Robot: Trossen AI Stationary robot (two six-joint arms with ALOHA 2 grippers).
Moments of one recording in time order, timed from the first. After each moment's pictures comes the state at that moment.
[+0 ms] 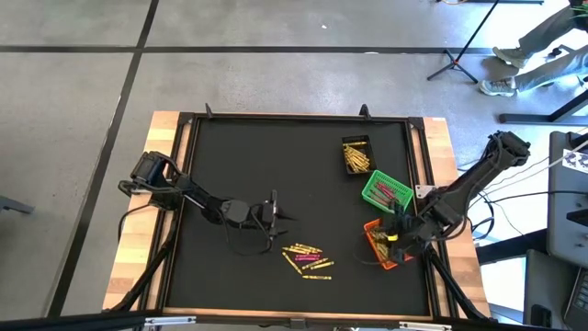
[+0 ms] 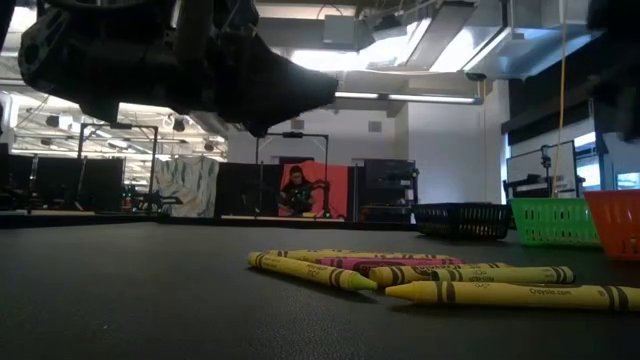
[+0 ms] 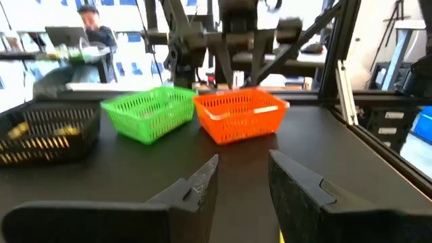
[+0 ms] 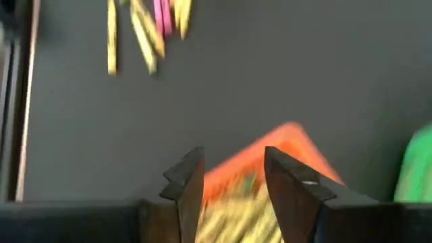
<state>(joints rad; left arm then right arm) -0.28 1.83 0.57 1.21 -0.27 -0.04 0.75 1.04 0.67 -0.70 0.33 0.85</state>
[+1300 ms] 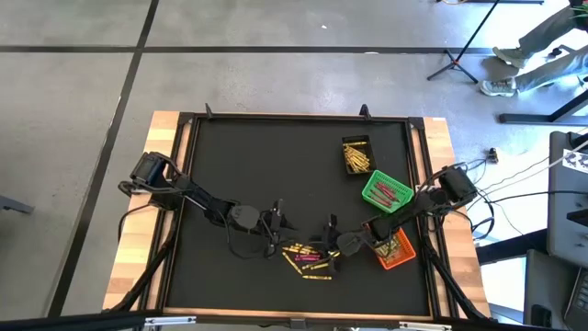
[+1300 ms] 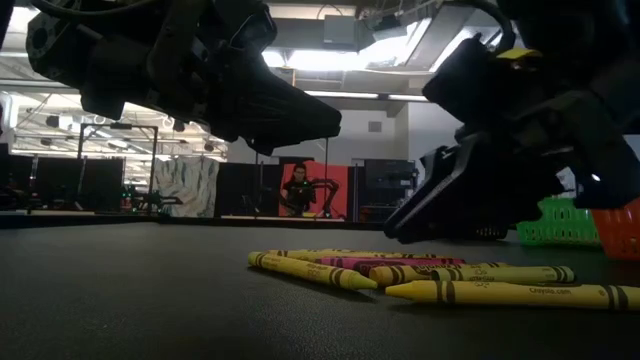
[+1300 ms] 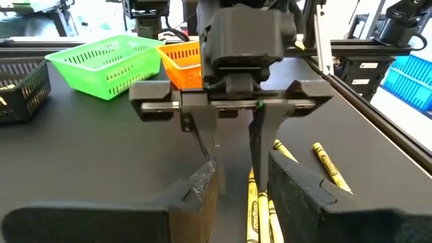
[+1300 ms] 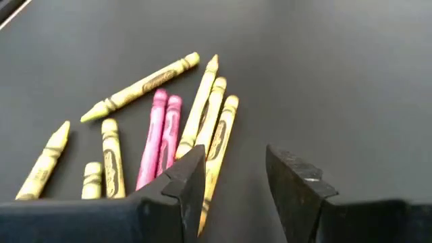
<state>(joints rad) -0.30 1.83 0.64 0.95 -0.17 -0.09 0.46 1.86 0.69 0.57 0.32 0.22</state>
